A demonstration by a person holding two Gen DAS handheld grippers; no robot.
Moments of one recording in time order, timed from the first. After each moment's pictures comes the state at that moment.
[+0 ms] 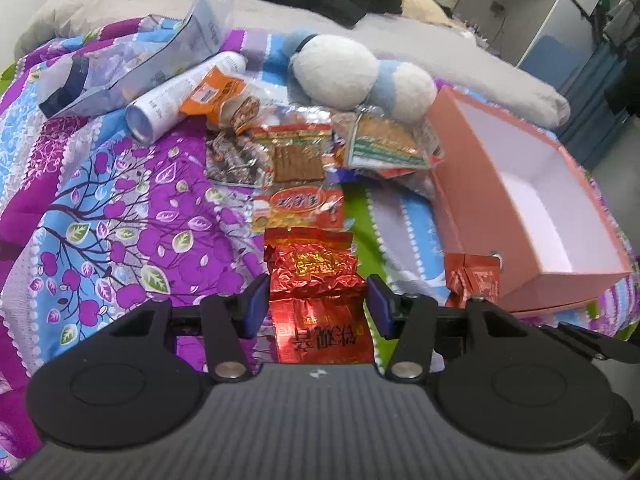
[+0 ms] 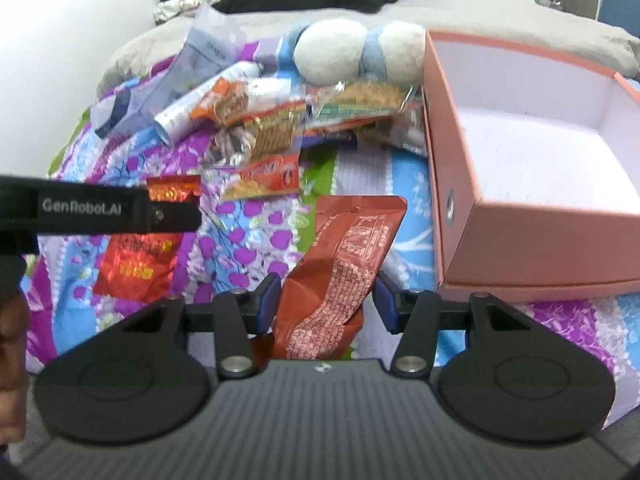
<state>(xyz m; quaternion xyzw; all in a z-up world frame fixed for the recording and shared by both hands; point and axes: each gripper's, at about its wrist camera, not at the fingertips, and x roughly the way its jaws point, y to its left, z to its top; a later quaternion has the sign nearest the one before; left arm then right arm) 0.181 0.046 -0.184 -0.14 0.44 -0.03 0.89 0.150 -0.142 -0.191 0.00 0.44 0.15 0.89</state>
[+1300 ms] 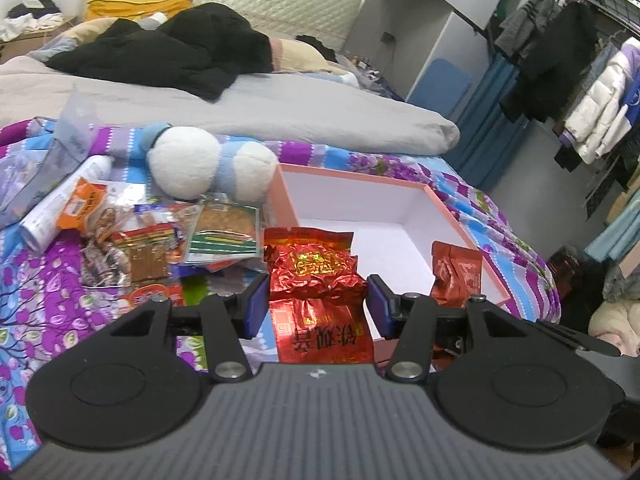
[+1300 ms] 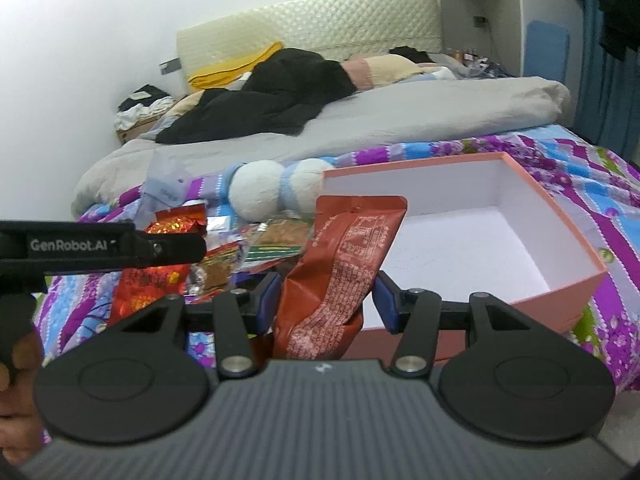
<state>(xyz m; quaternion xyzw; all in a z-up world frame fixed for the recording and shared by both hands) 0.189 -0.051 -0.073 -0.12 0.36 -0.16 0.91 0.133 -0.232 -0.088 0.06 0.33 0.07 0.94</state>
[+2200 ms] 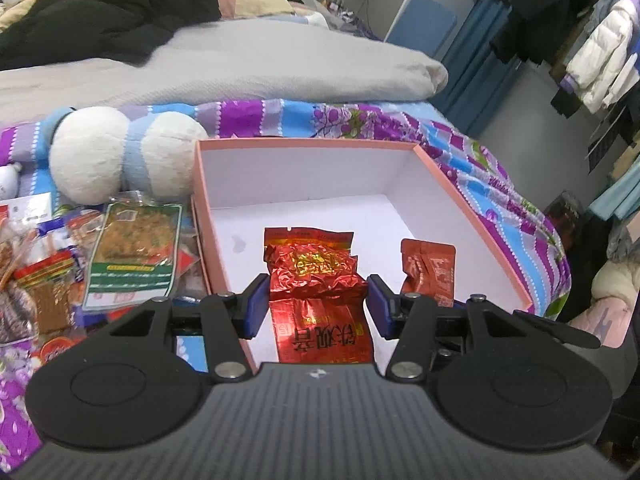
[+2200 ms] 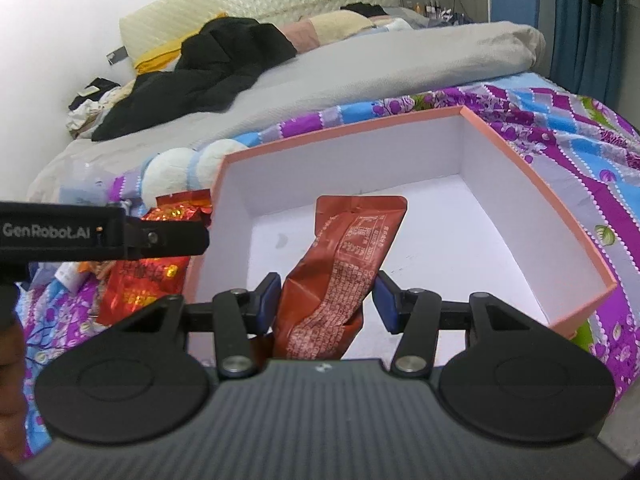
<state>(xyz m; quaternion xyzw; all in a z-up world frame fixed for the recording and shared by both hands) 0.334 -0.153 -0.128 -0.08 0.43 -0.20 0.87 0.230 -0.311 -0.145 0.09 0.38 0.03 0.92</state>
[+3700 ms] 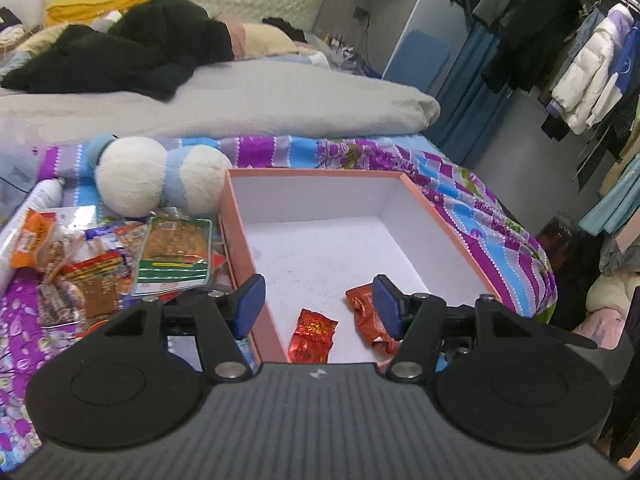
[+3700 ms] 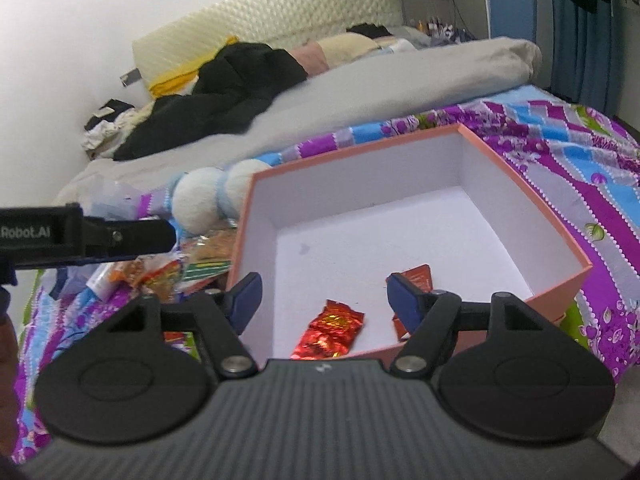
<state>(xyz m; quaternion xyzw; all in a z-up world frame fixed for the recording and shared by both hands) 0.245 -0.102 -0.068 -0.09 0.38 -0.20 0.90 0.177 -0.302 -0.107 0.11 0.35 0.04 0.93</state>
